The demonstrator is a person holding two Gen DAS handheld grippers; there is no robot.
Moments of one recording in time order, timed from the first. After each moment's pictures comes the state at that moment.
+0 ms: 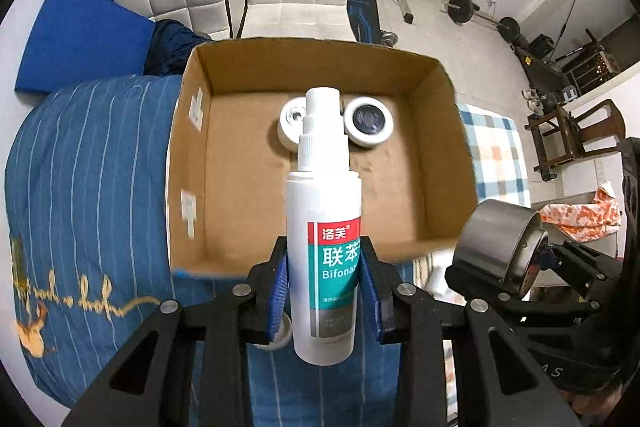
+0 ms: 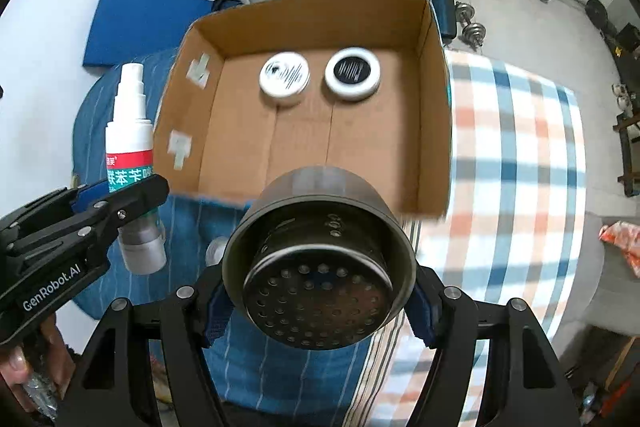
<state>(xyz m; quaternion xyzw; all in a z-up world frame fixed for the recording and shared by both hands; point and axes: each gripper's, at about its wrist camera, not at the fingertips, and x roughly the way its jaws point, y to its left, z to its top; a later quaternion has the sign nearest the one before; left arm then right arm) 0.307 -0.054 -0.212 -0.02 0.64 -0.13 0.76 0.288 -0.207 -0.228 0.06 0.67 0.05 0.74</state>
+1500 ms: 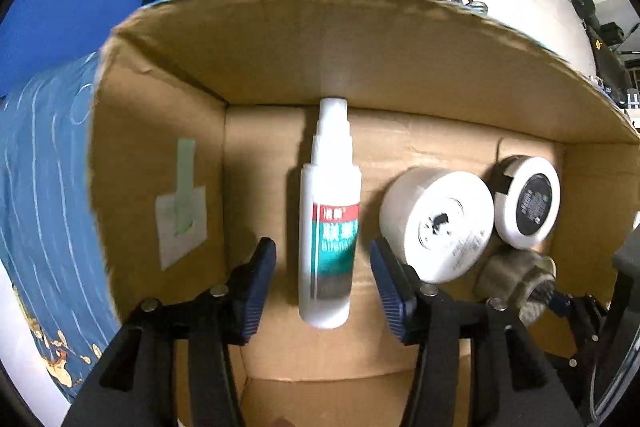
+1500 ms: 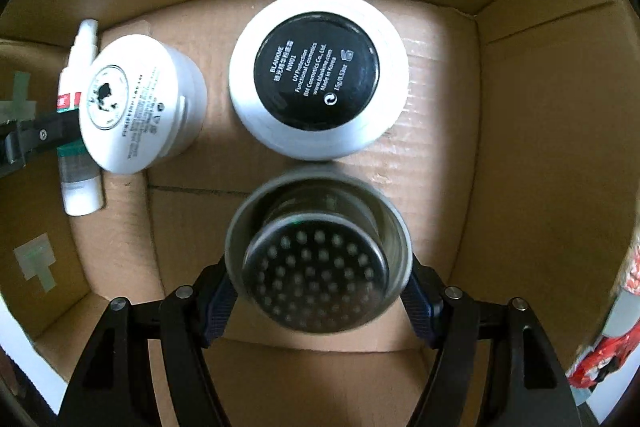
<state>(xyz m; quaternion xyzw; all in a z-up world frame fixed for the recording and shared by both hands) 0.475 -0.029 -0.371 0.01 0.75 -0.05 0.66 0.423 -0.183 -0.429 0.03 0.77 -0.03 0.63</state>
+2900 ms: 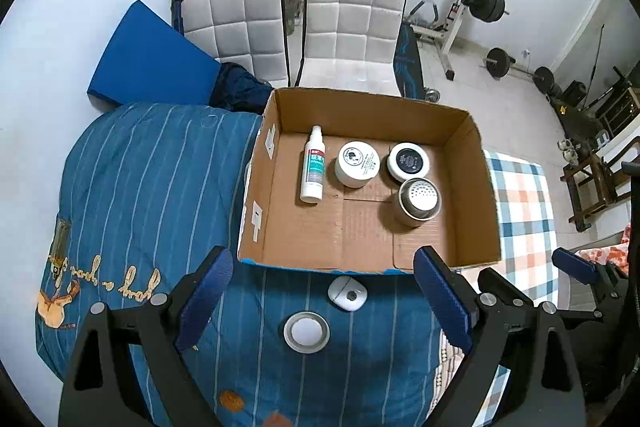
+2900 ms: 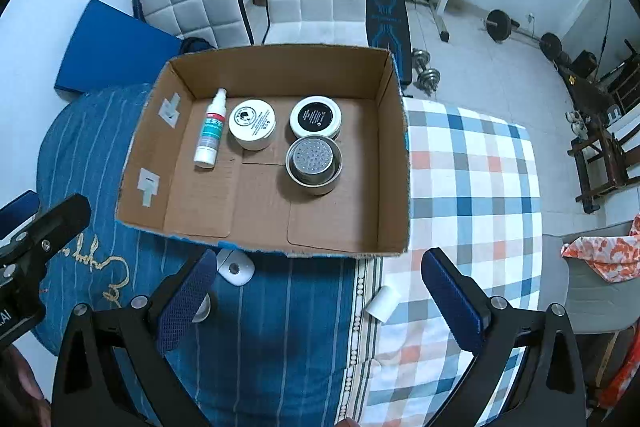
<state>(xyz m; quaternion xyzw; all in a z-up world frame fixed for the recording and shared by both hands) 0.245 -0.017 -0.158 -0.01 0.54 -0.04 0.84 0.250 -0.185 -0.204 0.02 0.59 -0.02 0.81</state>
